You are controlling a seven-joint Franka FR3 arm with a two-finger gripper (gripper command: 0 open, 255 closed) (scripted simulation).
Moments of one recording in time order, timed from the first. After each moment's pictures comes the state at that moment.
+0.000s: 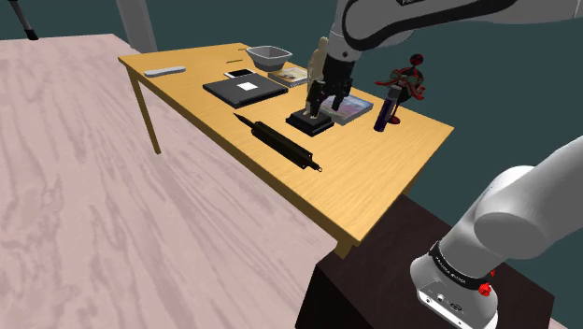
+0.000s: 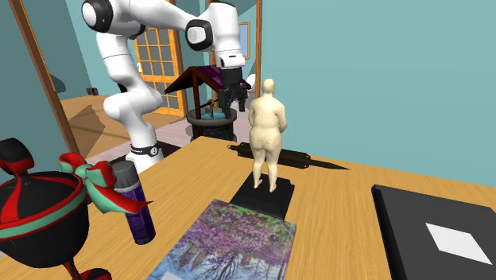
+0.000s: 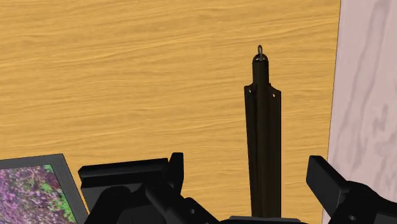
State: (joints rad) arm 0.04 -0.27 0.06 -2.23 0.05 2.04 0.09
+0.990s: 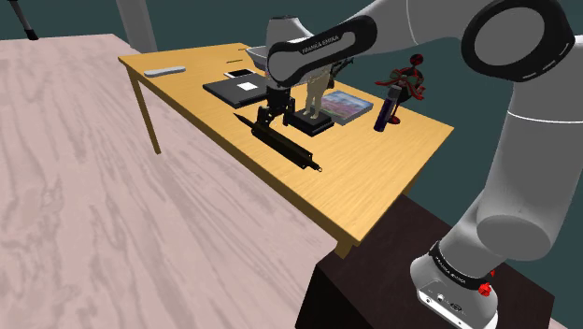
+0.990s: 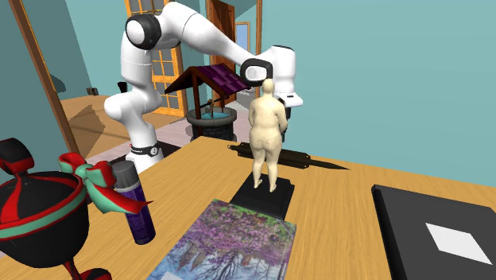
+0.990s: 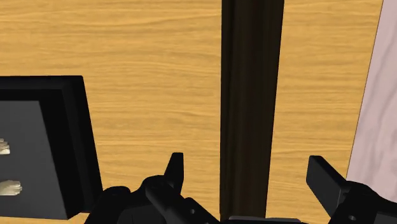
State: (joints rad) arm 0.10 0.33 0.11 -1.77 -0.07 2.12 0.14
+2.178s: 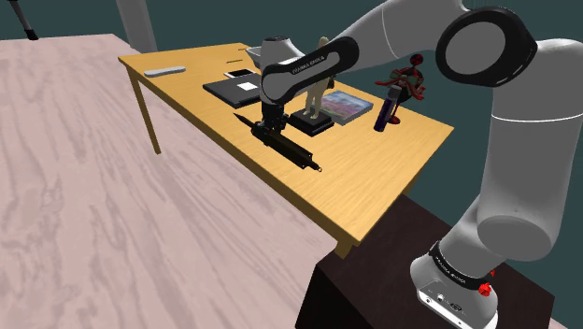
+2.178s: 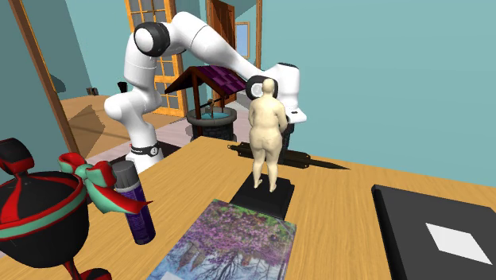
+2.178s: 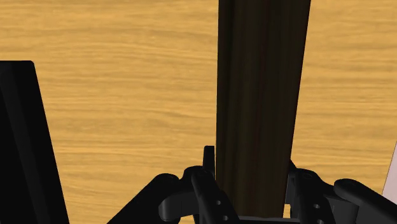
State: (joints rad) arm 0.11 0.44 0.11 -1.75 -0.09 2.20 0.15
